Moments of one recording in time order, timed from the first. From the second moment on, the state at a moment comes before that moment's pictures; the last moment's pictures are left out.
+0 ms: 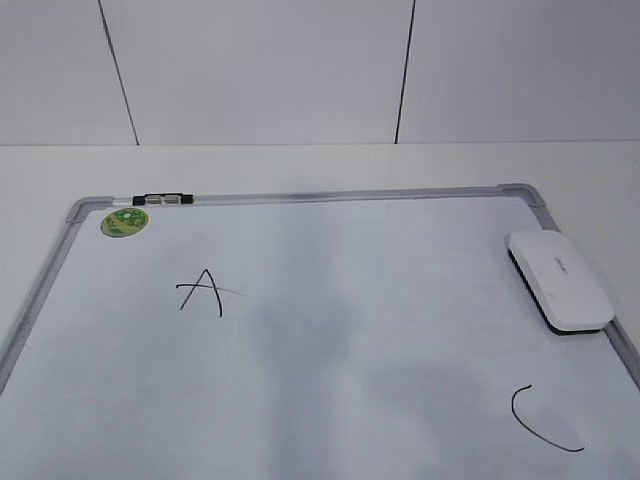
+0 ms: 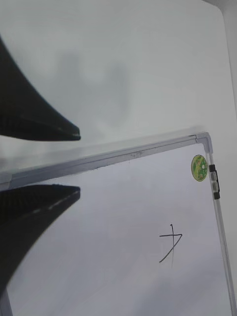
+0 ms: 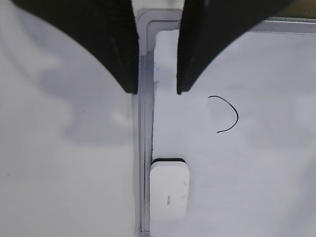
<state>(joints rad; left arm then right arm) 0.02 0.01 -0.53 -0.14 1.12 0.14 0.06 -0.02 -0.49 -0.01 1.16 -0.04</state>
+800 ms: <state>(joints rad) 0.07 0.01 -0.53 -0.14 1.12 0.14 0.06 -0.02 -0.49 -0.01 1.16 -0.04</state>
